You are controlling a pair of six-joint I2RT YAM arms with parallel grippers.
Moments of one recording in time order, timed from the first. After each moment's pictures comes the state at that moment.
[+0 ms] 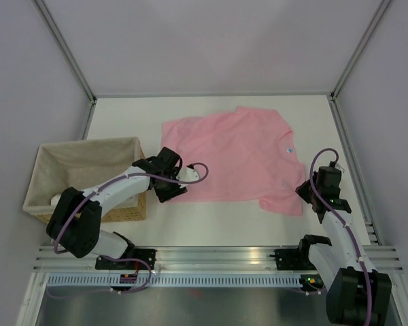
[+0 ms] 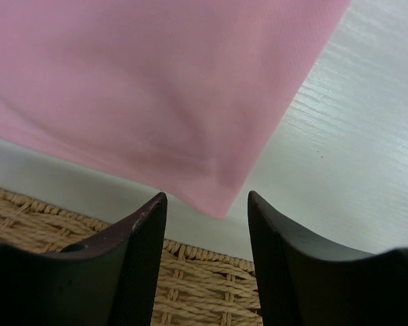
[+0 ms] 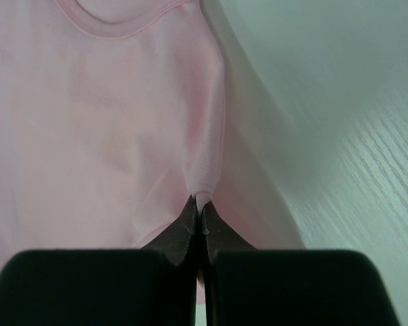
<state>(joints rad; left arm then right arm) -0.54 1.41 0.86 -0.67 0.07 0.64 -0.14 0.84 0.39 -0.34 -0.02 0.66</state>
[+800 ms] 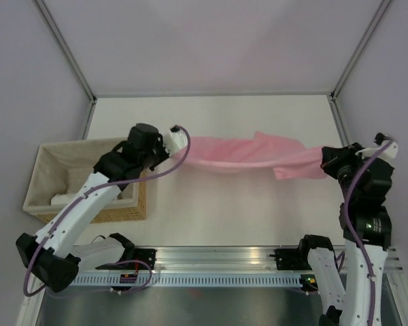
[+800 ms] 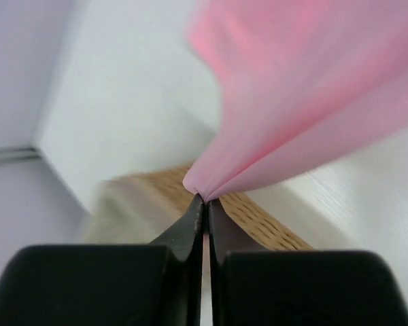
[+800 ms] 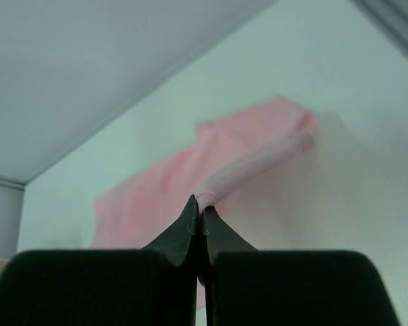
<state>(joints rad) -0.56 1.14 0.96 -0.67 -0.13 0.63 -0.14 0.58 0.89 -0.63 -0.04 0.60</state>
